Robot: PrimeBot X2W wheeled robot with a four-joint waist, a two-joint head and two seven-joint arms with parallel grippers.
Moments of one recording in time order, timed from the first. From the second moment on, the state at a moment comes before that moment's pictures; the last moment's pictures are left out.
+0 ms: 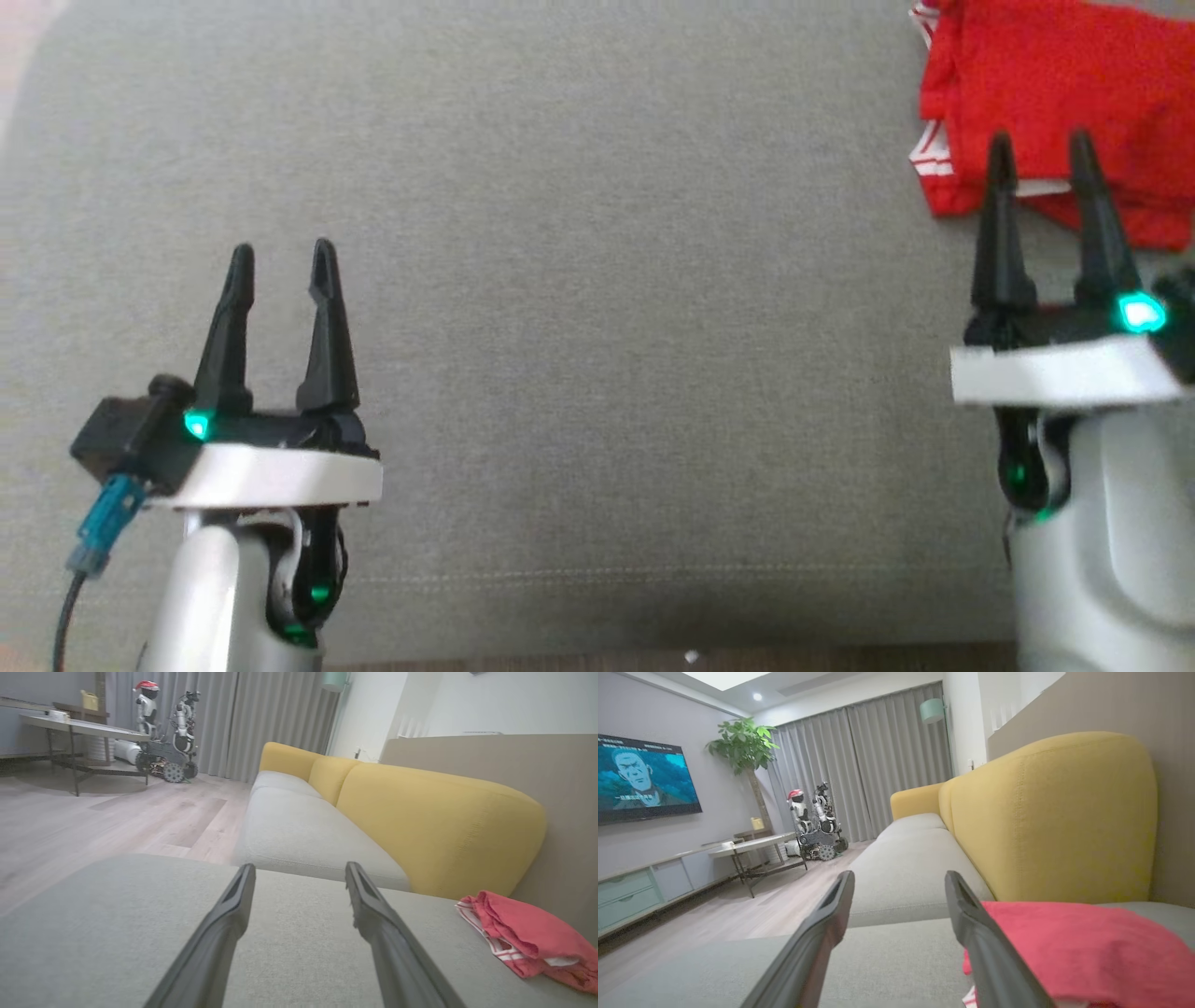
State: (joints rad) left arm -0.14 0.04 -0.10 0.00 -0.29 -0.04 -0.26; right arm -0.36 -0.09 0.07 0.26 0.17 0.13 -0.24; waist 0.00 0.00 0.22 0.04
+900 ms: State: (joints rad) left arm -0.06 0.04 -0.05 -0.05 -0.29 -0.02 -0.26; right arm -0.18 -0.05 0.07 0.16 0.10 0.13 -0.25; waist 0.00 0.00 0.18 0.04
